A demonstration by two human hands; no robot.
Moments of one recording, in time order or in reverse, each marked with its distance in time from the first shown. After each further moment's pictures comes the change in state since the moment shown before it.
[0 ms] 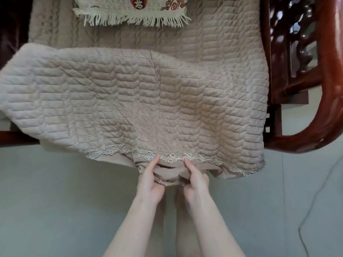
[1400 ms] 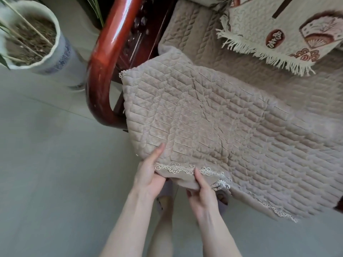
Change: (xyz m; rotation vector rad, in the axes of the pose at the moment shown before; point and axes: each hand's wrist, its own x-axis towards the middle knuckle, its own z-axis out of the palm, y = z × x) left_hand -0.028 0.213 -0.146 -0.314 -0.207 0.153; right_hand -0.079 0.164 0.136 -0.211 -0.214 0.037
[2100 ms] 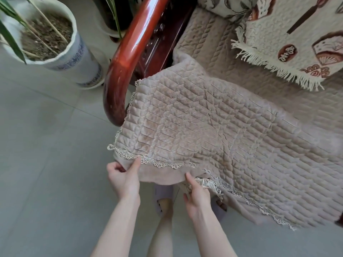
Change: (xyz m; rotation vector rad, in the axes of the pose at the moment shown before) left_hand 0.004 0.027 -0.060 0.409 0.676 0.589; right_hand -0.008 0.015 0.033 -0.275 0.121 0.001
